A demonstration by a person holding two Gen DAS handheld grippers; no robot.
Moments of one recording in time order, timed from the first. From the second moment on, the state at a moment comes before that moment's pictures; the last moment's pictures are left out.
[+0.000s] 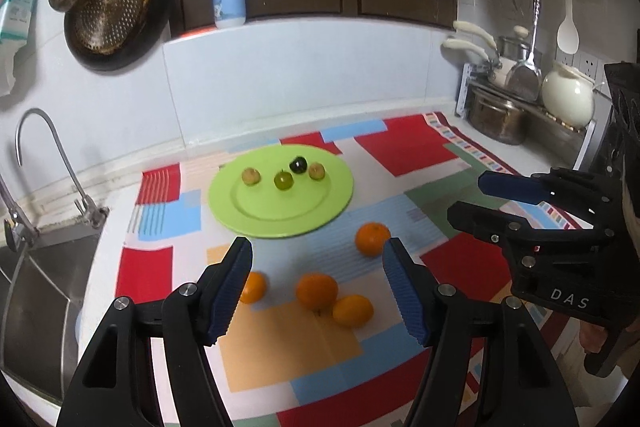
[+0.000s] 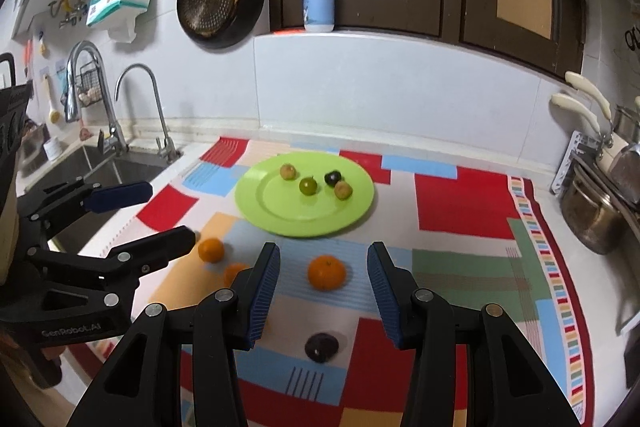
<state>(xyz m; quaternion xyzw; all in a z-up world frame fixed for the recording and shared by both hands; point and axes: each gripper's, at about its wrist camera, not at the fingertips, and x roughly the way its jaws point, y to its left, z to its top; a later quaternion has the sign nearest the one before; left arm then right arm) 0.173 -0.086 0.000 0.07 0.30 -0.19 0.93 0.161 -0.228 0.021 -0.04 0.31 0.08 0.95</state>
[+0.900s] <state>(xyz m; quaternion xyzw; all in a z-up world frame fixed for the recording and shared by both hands) 0.179 -0.112 -0.084 0.08 0.39 -0.21 0.89 0.167 -0.238 -0.064 -0.06 0.41 0.11 0.91</state>
